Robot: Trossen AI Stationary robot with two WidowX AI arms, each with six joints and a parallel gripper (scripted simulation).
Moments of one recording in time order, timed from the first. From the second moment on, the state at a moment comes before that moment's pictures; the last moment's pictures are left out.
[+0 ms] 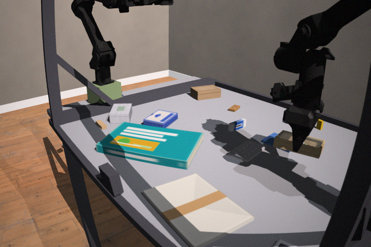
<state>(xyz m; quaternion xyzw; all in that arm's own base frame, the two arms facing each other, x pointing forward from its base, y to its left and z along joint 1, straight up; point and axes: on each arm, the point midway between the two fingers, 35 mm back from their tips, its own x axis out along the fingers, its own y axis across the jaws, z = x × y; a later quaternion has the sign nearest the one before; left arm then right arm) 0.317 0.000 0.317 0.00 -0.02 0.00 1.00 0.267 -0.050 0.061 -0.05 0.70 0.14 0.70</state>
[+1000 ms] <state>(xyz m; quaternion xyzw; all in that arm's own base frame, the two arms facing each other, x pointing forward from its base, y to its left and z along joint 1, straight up) 0.317 0.000 0.317 0.00 -0.02 0.00 1.00 0.278 -0.052 0.057 -0.02 0.79 0.17 0.60</state>
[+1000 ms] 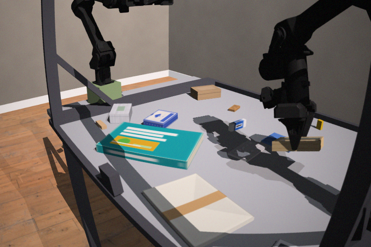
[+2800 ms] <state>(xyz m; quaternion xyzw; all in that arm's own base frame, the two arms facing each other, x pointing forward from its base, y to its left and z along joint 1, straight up) 0.317 0.000 0.317 0.00 -0.02 0.00 1.00 0.266 -0.045 0.061 -0.10 0.70 0.09 0.70</state>
